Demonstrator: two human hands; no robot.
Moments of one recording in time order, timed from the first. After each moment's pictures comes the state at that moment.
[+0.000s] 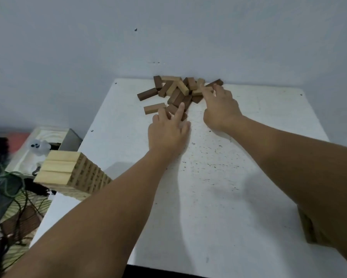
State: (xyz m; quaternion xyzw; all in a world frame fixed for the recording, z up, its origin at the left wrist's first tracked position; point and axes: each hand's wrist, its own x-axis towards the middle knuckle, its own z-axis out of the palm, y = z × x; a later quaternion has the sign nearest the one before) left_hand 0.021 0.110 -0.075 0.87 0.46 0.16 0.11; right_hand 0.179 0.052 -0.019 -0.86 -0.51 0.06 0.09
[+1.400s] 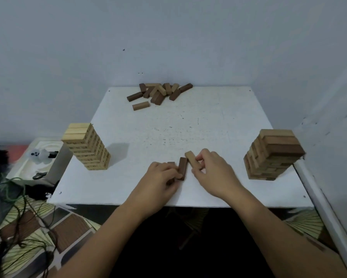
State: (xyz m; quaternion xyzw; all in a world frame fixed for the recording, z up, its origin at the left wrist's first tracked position) left_hand -0.126 -0.080 -0.047 0.93 0.22 0.13 0.27; right_hand 0.055 -0.192 -0.036 -0.85 -0.46 0.16 0.22
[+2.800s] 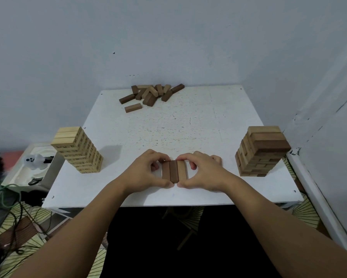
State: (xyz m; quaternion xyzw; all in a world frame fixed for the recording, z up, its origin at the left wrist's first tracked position) left_hand -0.105 -0.029 -0.048 0.87 0.27 0.06 0.42; right_hand 0.075 -0.192 -0.040 -0.78 -0.52 0.25 0.23
